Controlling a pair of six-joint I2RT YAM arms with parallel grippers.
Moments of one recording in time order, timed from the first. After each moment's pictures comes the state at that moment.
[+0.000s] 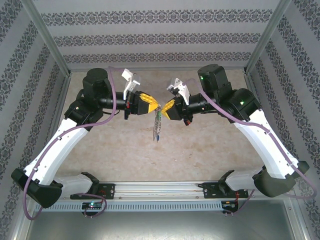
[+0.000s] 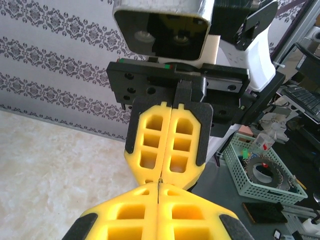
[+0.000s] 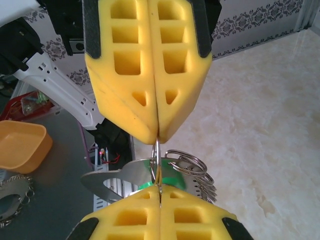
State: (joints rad) left arm -0.49 1.21 1.40 -0.34 1.08 -0.17; right arm 0.64 1.32 1.75 -1.06 -0.76 -0.17
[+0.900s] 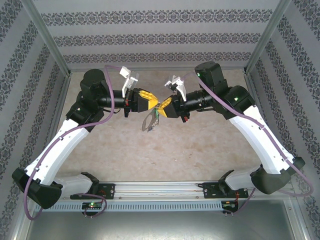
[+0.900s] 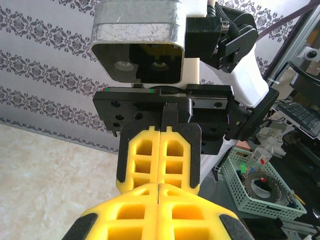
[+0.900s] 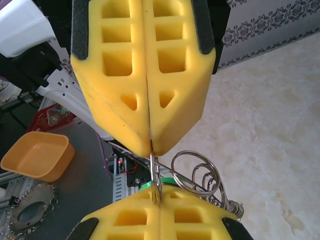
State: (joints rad) left arm -0.48 1.20 1.34 -0.16 1.08 -0.30; right arm 0.62 1.36 1.74 -1.00 -0.86 -0.11
